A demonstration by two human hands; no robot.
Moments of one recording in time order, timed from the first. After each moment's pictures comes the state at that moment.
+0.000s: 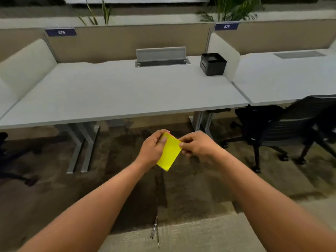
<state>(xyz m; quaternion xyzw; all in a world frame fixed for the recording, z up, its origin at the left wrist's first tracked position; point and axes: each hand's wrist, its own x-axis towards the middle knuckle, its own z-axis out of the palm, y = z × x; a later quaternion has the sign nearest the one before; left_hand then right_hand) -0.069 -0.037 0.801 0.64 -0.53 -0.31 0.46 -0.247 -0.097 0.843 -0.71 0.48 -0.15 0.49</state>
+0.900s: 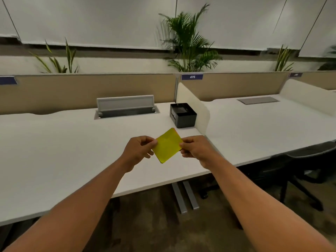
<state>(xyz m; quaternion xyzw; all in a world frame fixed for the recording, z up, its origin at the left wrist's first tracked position) -0.051 -0.388 0.902 0.57 -0.56 -0.39 0.47 -0.279 -0.420 0.928 -0.60 0.52 -0.35 0.50</state>
